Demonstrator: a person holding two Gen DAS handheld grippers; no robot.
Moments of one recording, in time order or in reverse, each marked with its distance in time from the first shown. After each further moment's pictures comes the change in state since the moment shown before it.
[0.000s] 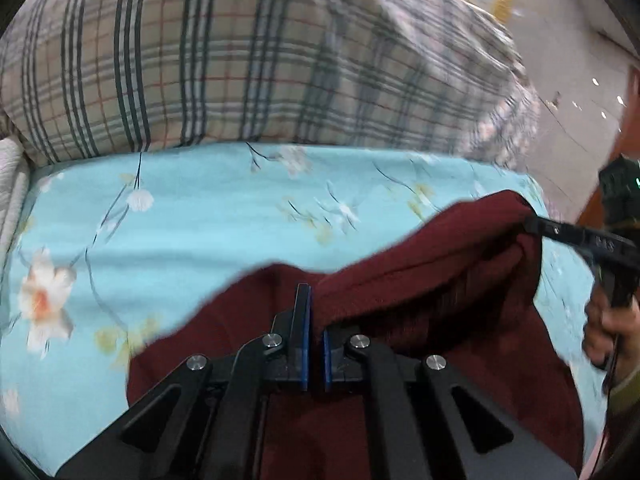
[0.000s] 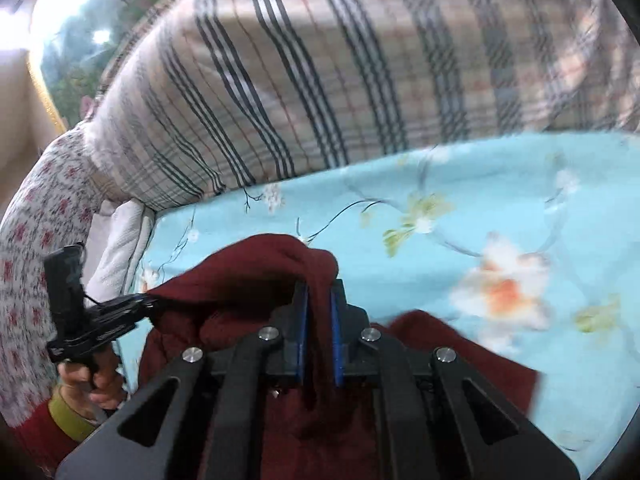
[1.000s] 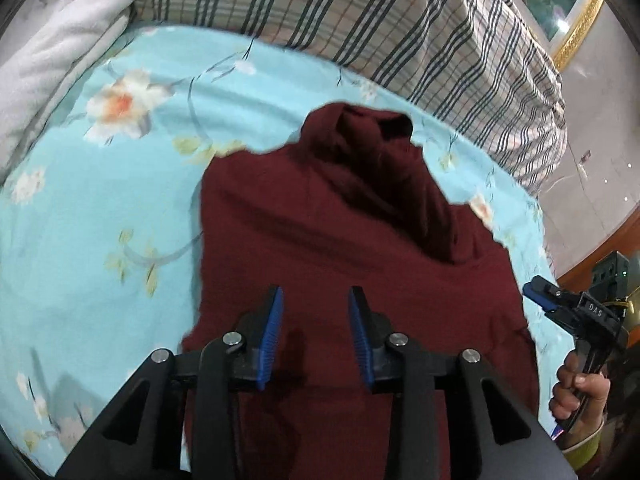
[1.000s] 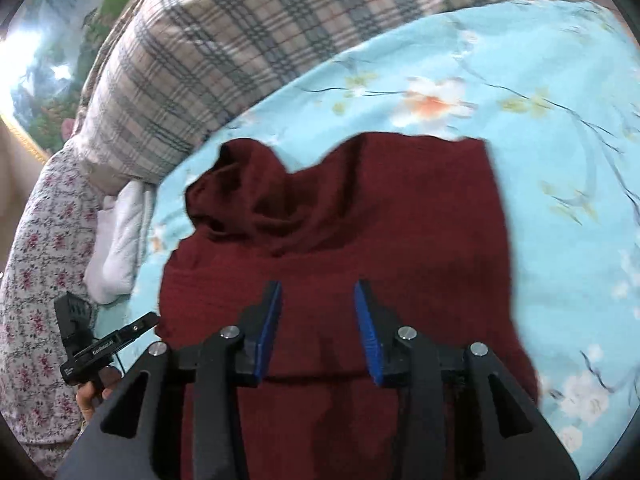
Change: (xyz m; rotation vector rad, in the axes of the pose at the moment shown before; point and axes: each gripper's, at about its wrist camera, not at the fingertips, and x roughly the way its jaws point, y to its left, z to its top) left arm -0.061 0.042 -0.082 -0.346 0.120 -0.022; right arm -0.036 0.004 -0.105 0.257 0.124 0.004
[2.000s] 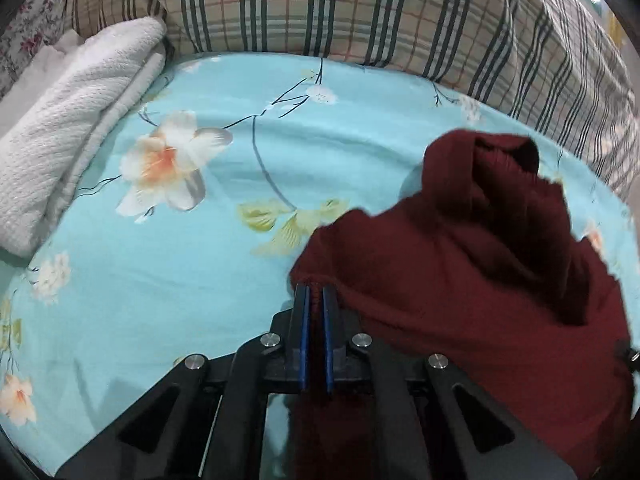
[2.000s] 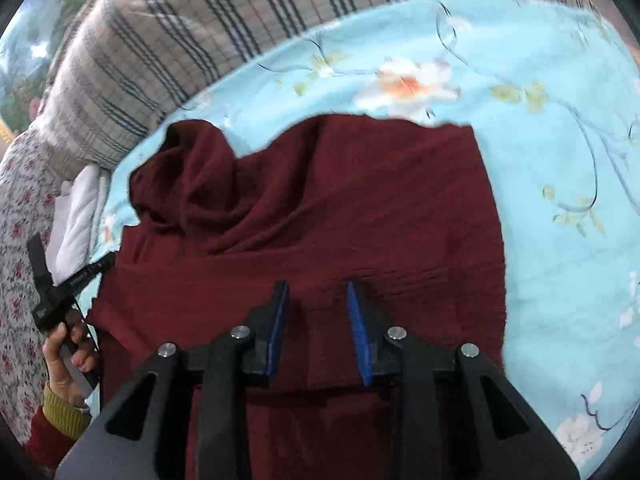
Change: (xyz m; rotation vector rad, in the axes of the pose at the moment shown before) left arm 0.066 0.029 0.032 0.080 -0.109 0.363; right arm 0.035 -0.035 -0.005 -0.011 0.034 -0.154
